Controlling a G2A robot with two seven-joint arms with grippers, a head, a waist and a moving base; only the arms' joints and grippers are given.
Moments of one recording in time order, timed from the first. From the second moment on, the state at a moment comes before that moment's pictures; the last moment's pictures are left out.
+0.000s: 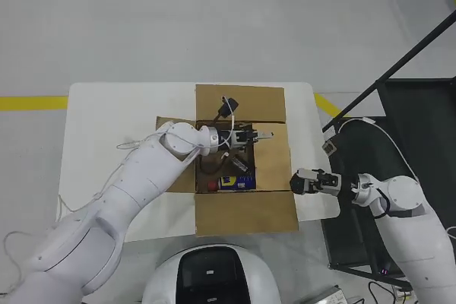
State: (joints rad) left arm 0.47 -1.54 -0.45 -0.71 -0.37 -0.29 -0.75; right arm -1.56 -0.93 1.64 -1.67 0.50 -0.19 1.25
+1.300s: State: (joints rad) left arm 0.38 -1.76 -0.55 -0.38 -0.53 -0.61 -0.90; right arm -1.47 -0.93 1.39 -1.72 0.40 -0.06 1.24
